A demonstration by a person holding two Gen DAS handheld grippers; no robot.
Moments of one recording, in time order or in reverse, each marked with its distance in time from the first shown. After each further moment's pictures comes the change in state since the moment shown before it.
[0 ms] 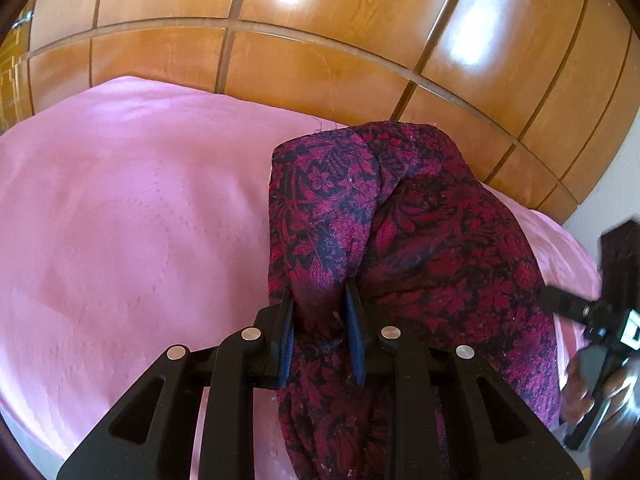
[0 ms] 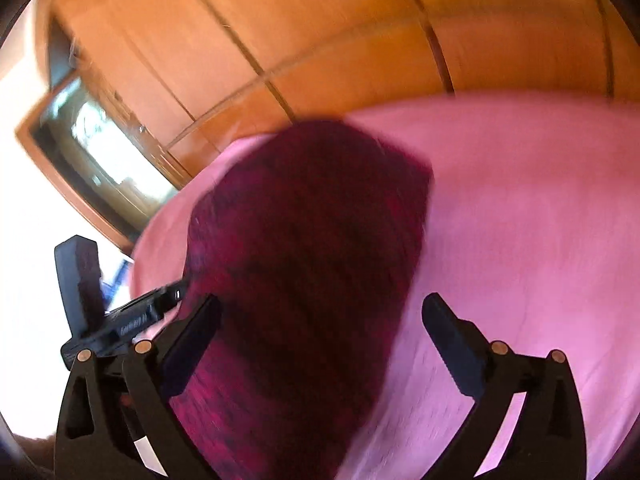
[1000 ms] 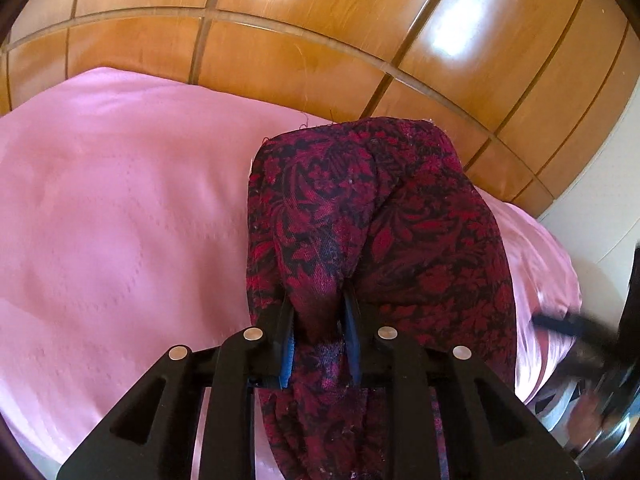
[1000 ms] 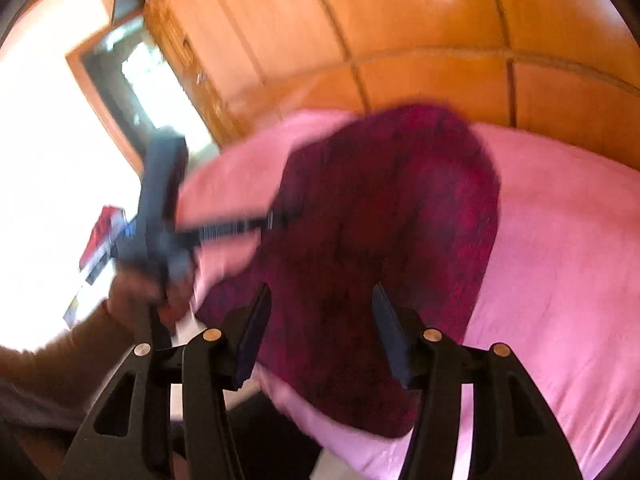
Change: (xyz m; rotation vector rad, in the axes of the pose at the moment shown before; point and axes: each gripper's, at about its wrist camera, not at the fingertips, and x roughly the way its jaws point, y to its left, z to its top) left arm 0.009 -0.008 0.014 0.006 0.054 -0.101; right arm -0.040 0.086 -0.029 -0.280 0.005 0.037
